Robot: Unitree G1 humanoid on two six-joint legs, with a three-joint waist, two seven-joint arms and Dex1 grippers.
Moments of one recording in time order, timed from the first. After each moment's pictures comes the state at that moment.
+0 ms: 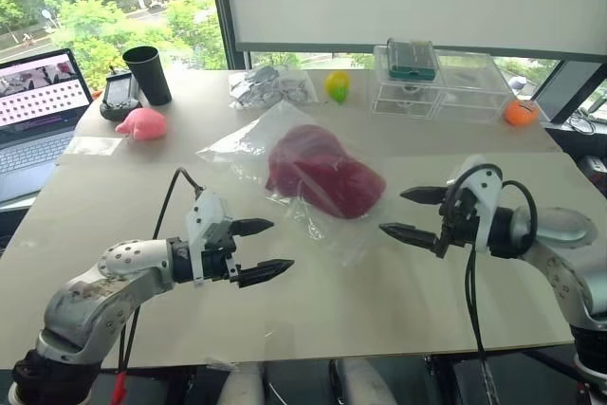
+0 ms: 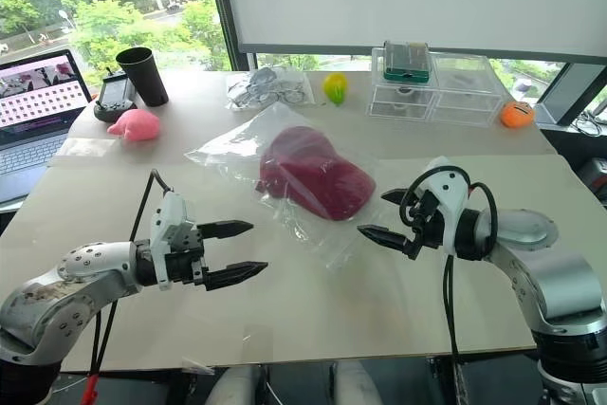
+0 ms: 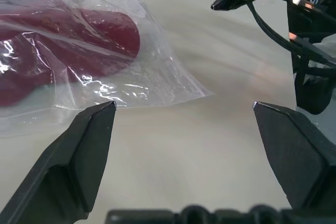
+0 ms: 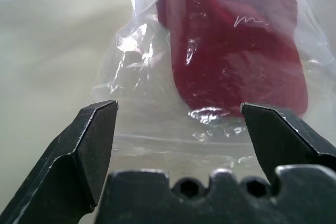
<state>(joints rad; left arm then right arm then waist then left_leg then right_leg) -0.15 0.75 0.04 -0.54 -0.72 0.69 -0.81 -0.26 -0.83 -0.12 -0.43 0.49 0.75 0.87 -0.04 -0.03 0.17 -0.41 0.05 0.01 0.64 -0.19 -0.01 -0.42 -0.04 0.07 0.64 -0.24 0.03</state>
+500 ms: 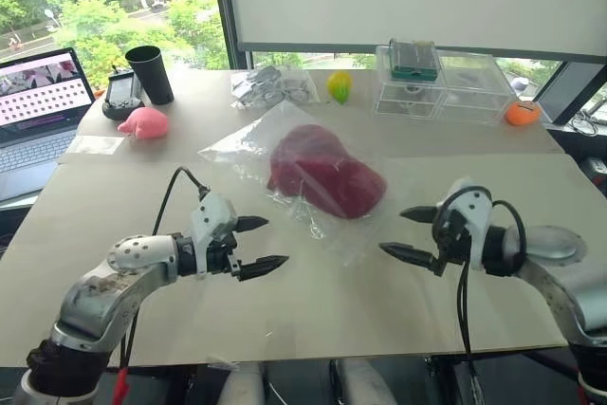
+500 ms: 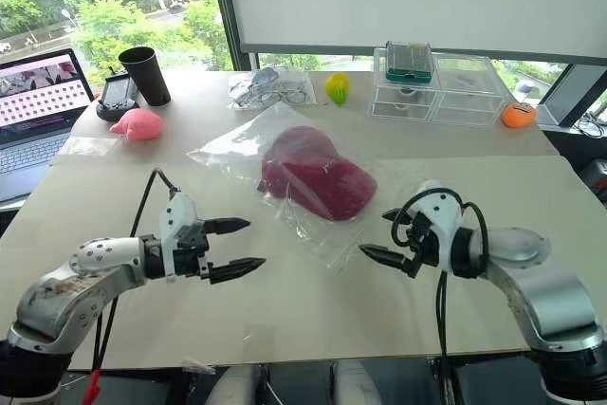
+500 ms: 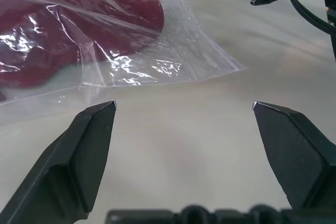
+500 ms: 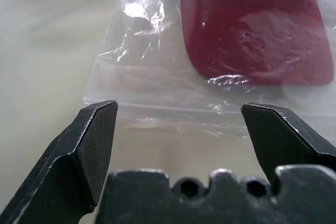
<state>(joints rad) -0.19 0.75 -0.03 -0.44 -0.55 0.61 -0.86 -0.20 -0.83 -0.09 -0.45 0.46 0.73 0.85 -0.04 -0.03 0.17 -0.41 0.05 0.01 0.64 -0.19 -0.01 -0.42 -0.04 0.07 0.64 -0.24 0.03</state>
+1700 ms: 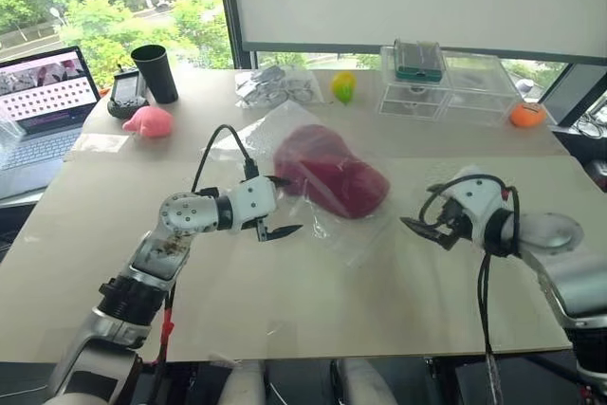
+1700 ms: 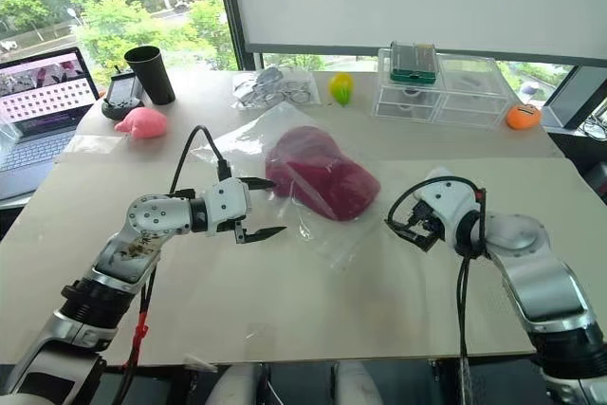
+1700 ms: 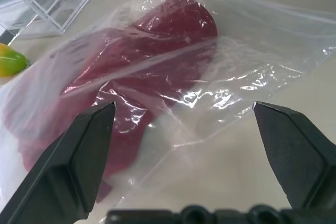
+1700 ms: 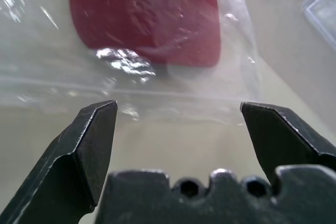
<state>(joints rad) -0.52 0.60 -0.24 -0.02 -0.07 0.08 -0.92 -0.32 -0.94 0.11 -0.22 0.05 0.41 0.72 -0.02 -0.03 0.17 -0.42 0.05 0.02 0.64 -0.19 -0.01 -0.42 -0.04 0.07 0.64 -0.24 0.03</state>
